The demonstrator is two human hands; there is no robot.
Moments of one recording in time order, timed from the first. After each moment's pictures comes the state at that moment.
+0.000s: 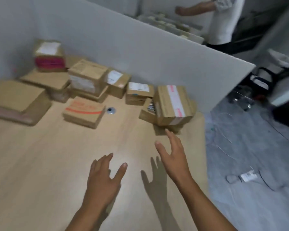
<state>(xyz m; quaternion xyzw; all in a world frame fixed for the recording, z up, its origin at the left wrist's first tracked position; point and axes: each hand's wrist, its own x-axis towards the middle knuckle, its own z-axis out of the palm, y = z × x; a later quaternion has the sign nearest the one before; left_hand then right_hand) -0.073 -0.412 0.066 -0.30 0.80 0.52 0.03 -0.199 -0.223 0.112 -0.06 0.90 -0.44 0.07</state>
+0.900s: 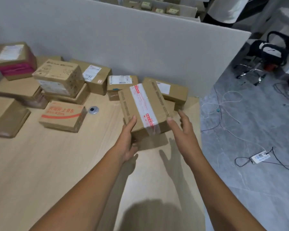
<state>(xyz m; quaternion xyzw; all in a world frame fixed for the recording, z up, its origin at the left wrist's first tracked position) -0.292 -0.320 0.060 -0.26 0.43 0.86 0.12 -0.310 -0.132 0.118 0.04 0.81 -0.58 0.09</state>
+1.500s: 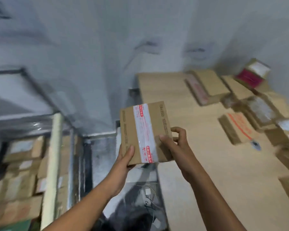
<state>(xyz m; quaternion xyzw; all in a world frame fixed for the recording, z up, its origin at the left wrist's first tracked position) 0.253 -0.472 0.045 -0.44 0.36 0.74 -0.36 0.052 -0.470 0.136 -0.37 0.66 -0.38 0.52</state>
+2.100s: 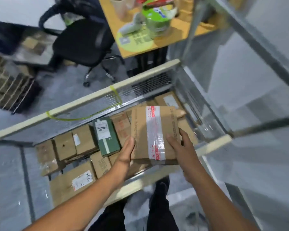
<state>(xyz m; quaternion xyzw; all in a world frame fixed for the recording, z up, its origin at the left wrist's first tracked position) 0.623 -0.425 -0.061 -0.65 -0.15 0.37 -0.65 0.570 -0.626 -0.053 -0.63 0.39 0.08 0.67</state>
